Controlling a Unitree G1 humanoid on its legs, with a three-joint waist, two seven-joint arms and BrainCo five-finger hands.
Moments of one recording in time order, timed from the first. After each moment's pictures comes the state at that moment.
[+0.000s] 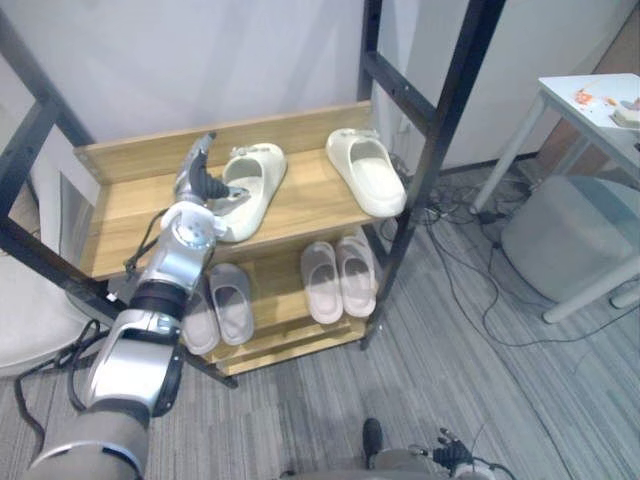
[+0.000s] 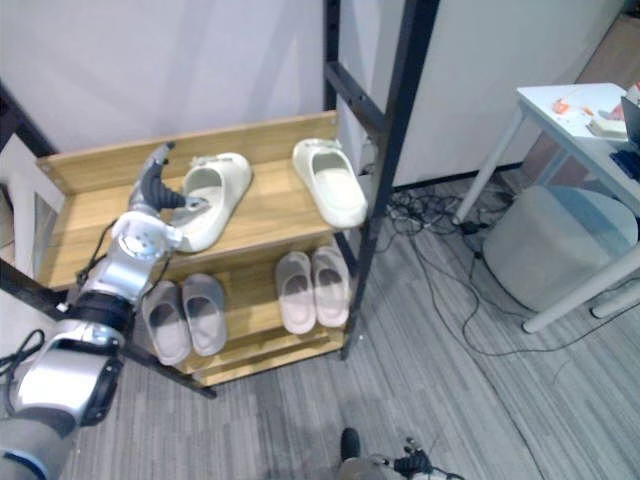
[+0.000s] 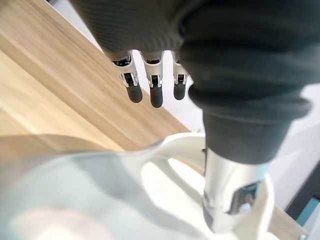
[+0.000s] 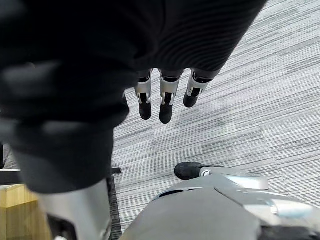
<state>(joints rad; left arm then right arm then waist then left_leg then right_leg) -0.82 0.48 -0.13 0.77 0.33 -0.03 0.23 0.12 -0.13 -0.07 1.00 -0.04 -0.05 -0.05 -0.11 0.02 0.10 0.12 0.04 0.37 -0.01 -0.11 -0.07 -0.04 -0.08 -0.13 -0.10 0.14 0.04</state>
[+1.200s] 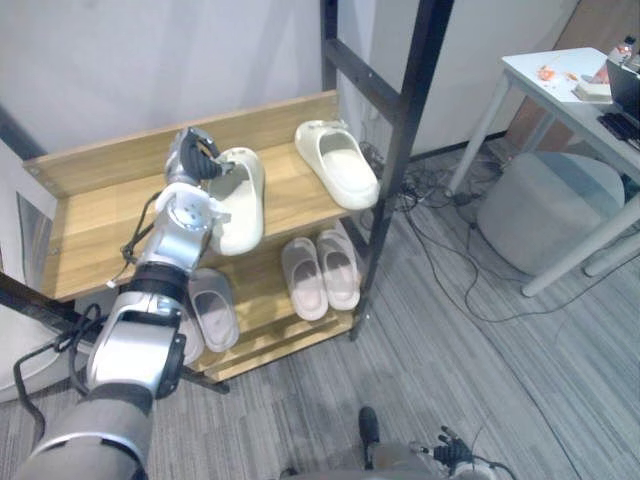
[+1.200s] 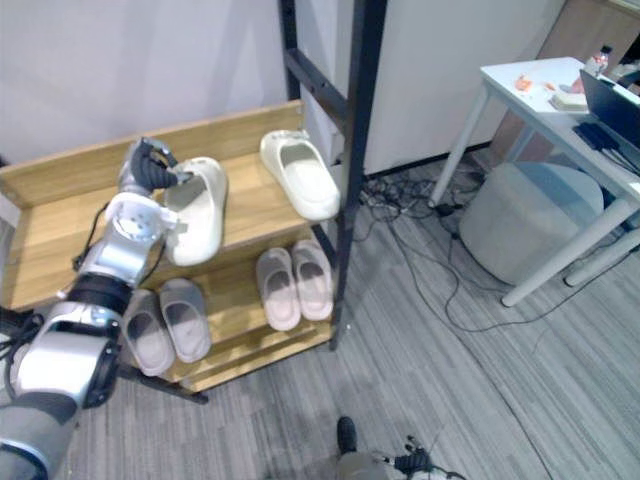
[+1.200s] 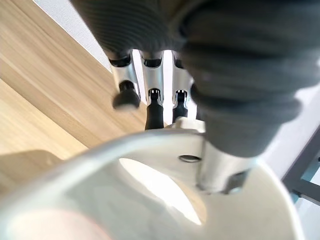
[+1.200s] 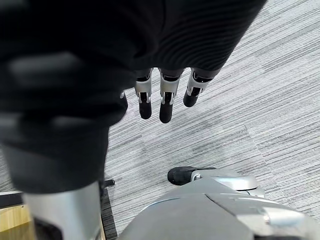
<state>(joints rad) -0.91 0.47 -0.10 0.82 0.32 -0.02 0.26 0.12 -0.13 -0.08 1.00 -0.04 -0.05 -0.06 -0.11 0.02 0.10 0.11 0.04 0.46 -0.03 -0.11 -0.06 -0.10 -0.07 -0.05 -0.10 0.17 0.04</state>
